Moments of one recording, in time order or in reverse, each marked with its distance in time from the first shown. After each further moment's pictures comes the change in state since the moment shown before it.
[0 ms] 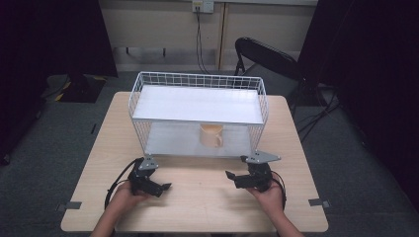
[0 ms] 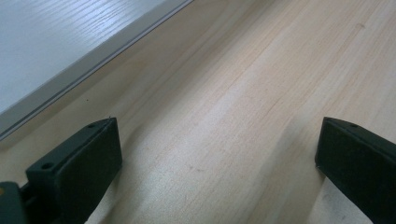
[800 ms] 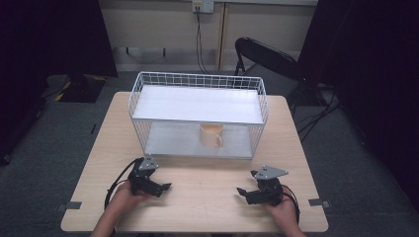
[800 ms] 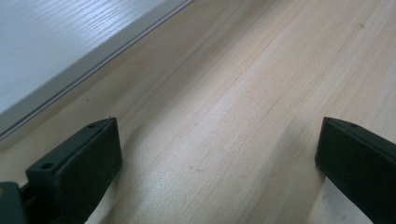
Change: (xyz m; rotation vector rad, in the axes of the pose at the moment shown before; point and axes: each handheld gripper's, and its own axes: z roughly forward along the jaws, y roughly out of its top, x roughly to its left) left arm 0.000 0.000 0.000 0.000 0.000 0.001; right arm -0.004 -0.048 -0.019 0.107 0.000 -0.056
